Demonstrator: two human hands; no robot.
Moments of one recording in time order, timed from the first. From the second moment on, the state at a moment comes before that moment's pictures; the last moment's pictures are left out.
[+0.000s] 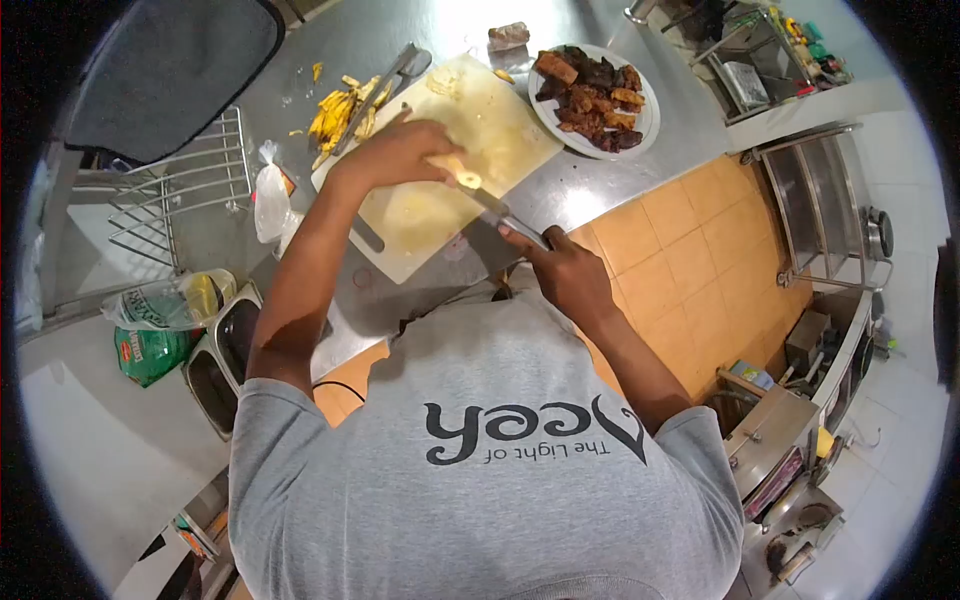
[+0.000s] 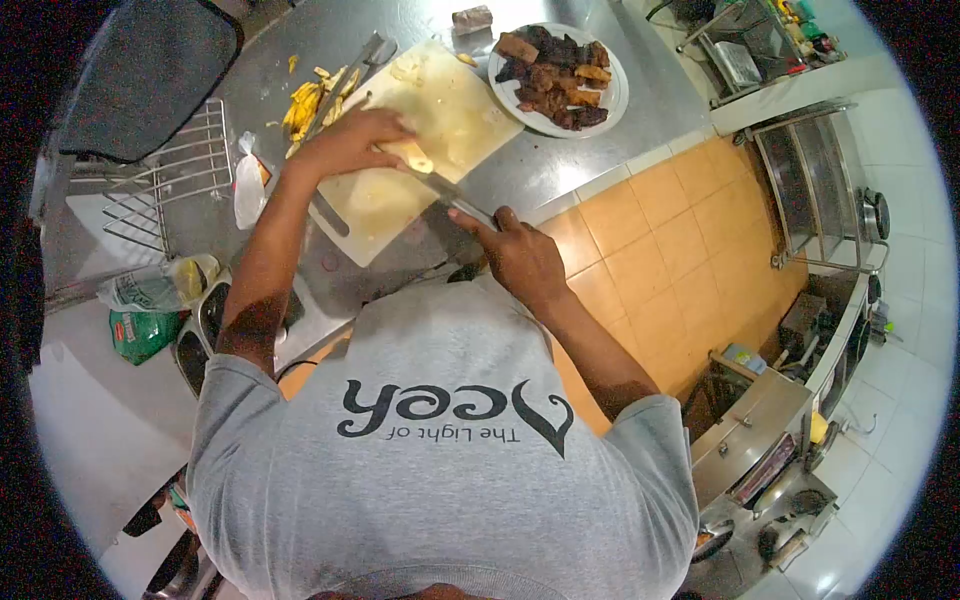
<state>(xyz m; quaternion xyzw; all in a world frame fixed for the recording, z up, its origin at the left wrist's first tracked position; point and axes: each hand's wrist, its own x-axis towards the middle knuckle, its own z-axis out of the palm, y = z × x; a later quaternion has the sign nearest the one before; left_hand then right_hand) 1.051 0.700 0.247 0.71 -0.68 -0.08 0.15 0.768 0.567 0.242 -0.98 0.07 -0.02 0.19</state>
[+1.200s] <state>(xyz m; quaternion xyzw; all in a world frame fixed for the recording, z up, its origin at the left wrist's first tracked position) 1.022 0.763 0.184 0.88 -0.20 -0.14 0.41 0.734 0.566 0.244 -0.92 0.13 -0.06 0.38</state>
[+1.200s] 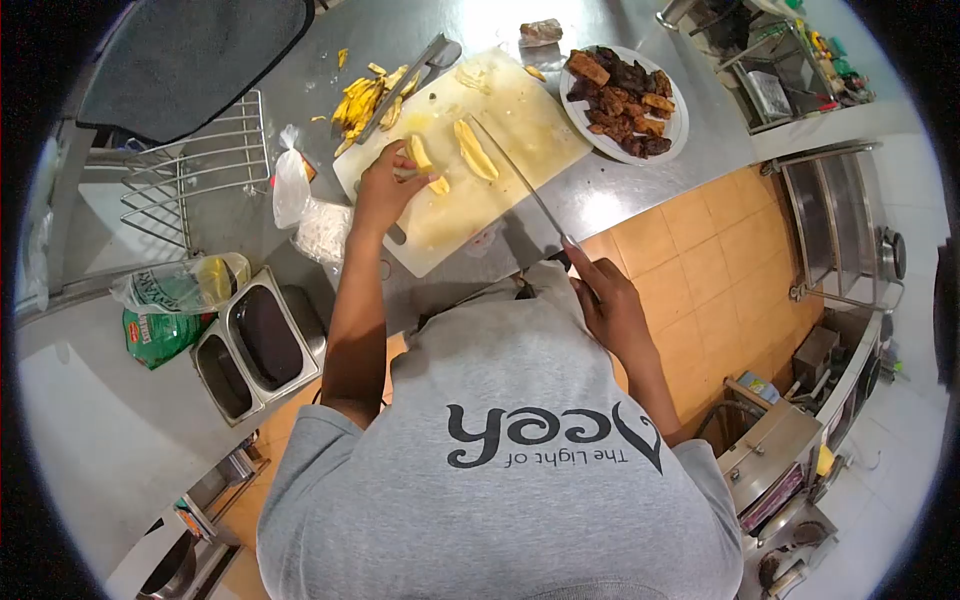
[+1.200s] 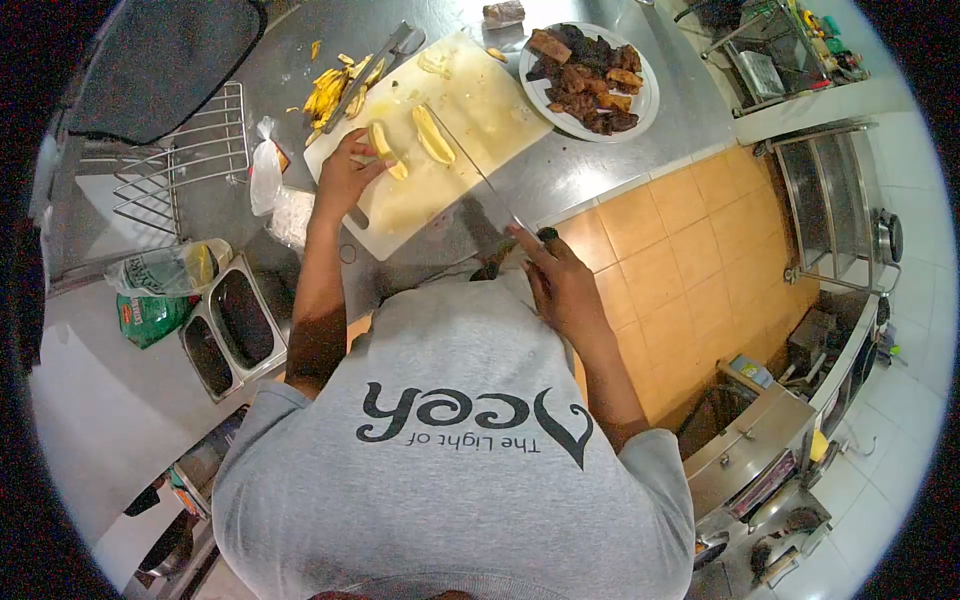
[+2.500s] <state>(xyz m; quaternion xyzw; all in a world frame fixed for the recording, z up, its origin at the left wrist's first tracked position) 1.008 0.768 0.136 0.91 -0.32 0.08 0.25 0.796 0.621 0.237 -0.90 0.10 -0.02 0.42</state>
